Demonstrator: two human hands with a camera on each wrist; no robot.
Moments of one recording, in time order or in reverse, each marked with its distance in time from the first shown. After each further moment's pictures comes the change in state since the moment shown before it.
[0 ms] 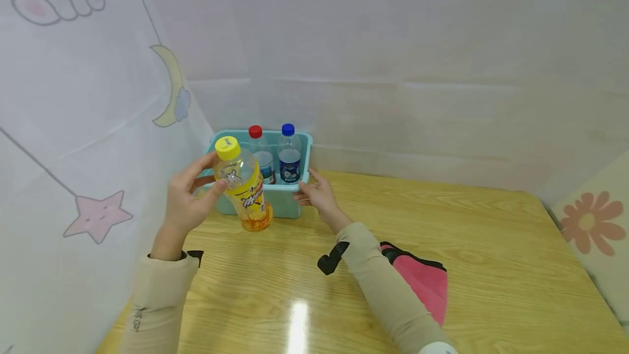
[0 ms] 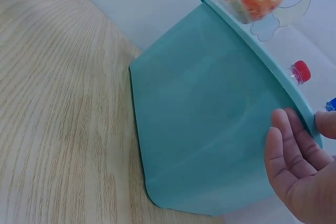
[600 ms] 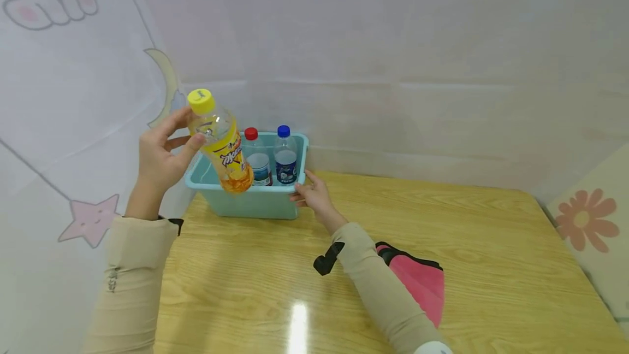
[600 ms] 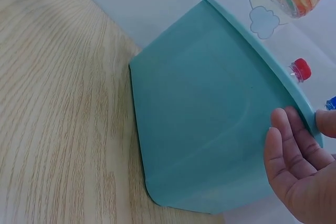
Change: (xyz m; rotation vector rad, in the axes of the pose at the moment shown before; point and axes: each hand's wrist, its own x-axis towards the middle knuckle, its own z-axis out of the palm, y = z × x) left_hand 0.061 -0.008 -0.033 0.139 0.027 -0.037; right_hand 0.002 0.002 0.007 0.000 0.009 -0.001
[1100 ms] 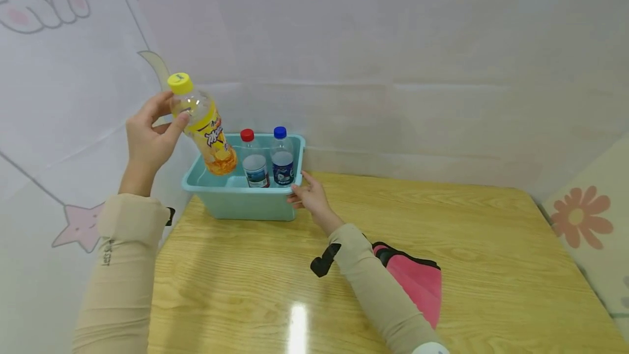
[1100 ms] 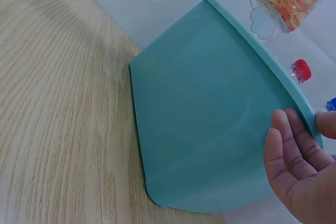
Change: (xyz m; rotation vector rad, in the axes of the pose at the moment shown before) left_hand 0.023 -0.031 -0.011 0.061 0.093 -0.182; right_hand -0.002 0.001 0.005 -0.002 -0.005 0.006
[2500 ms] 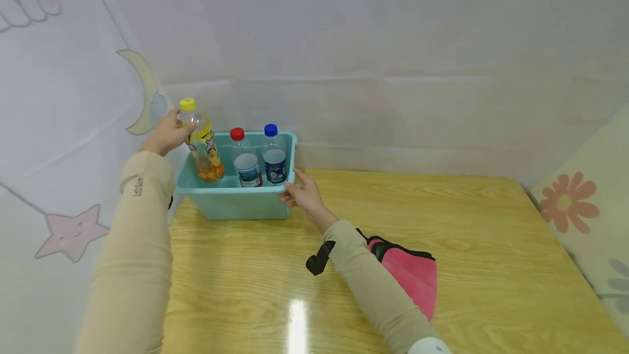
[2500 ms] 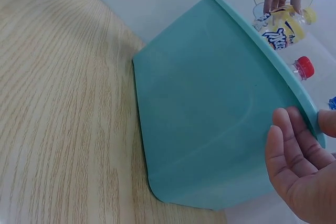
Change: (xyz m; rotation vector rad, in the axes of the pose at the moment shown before) left_hand 0.042 -0.080 0.016 0.273 -0.712 -0.622; right_hand -0.005 -0.002 0.004 -0.011 0.021 0.006
